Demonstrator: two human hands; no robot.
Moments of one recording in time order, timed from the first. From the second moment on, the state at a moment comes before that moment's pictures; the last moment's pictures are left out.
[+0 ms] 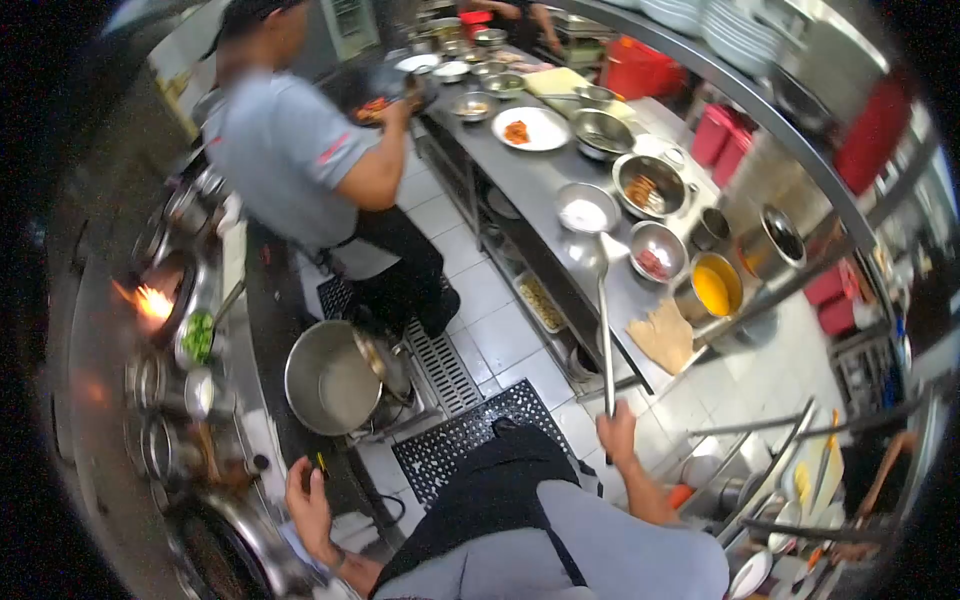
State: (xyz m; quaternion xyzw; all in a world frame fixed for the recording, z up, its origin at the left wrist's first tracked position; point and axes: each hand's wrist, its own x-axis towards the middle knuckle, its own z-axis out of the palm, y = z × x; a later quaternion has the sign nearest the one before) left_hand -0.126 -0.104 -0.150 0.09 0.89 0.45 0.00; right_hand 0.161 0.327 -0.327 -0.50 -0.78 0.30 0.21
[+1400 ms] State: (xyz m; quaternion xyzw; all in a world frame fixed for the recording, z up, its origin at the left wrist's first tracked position) left_hand -0.040 -0.470 -0.138 -0.32 0.49 0.78 -0.23; right_hand -0.206 0.068 -0.314 0.09 -0.91 0.38 0.15
